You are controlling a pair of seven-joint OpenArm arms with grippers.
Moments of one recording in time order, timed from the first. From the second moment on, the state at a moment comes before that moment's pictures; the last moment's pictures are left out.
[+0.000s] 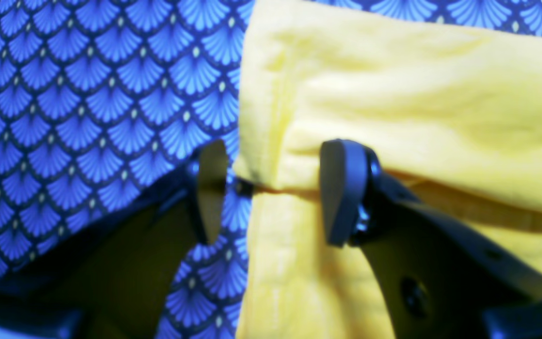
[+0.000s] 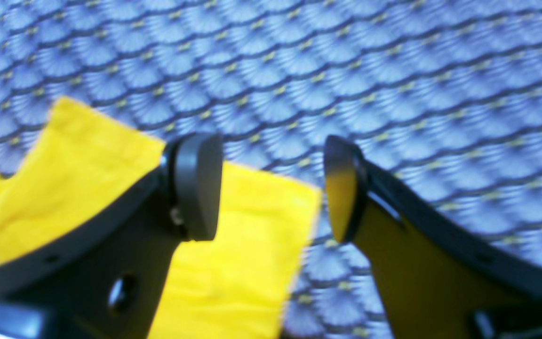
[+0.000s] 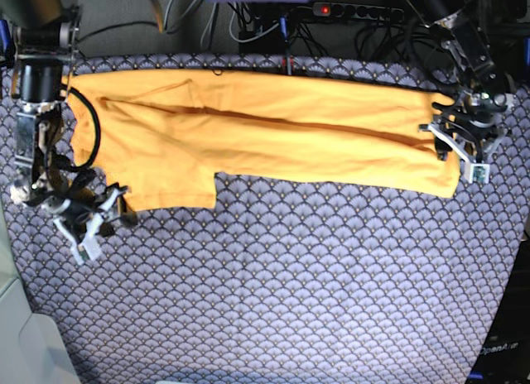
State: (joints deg) left arm 4.2 -3.6 -38.1 90.2 5.3 -34.5 37.2; right arm 14.1 22.1 8.0 69.3 21.6 40.0 -40.4
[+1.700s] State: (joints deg) left arm 3.2 -3.5 -38.0 90.4 5.3 -34.5 37.3; right arm 11.6 22.4 7.7 65.5 21.4 39.5 -36.8
